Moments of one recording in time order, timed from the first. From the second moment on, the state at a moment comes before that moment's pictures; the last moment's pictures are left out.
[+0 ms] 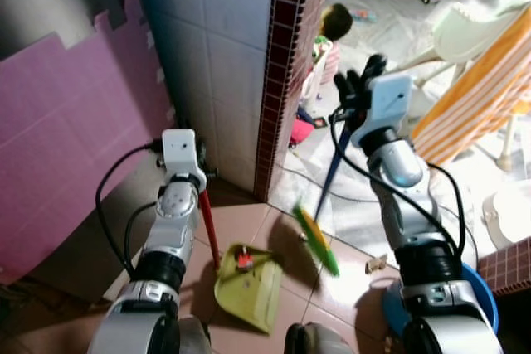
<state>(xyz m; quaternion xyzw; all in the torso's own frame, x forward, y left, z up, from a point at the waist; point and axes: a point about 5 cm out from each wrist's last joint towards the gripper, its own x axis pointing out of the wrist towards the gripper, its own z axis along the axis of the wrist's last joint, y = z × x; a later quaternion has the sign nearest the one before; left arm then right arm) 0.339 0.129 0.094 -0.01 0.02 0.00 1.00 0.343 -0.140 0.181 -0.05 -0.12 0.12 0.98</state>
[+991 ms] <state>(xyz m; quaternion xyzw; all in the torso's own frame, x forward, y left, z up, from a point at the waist) 0.295 0.155 0.119 0.02 0.00 0.03 1.00 0.321 -0.128 0.143 0.03 -0.04 0.05 1.00</state>
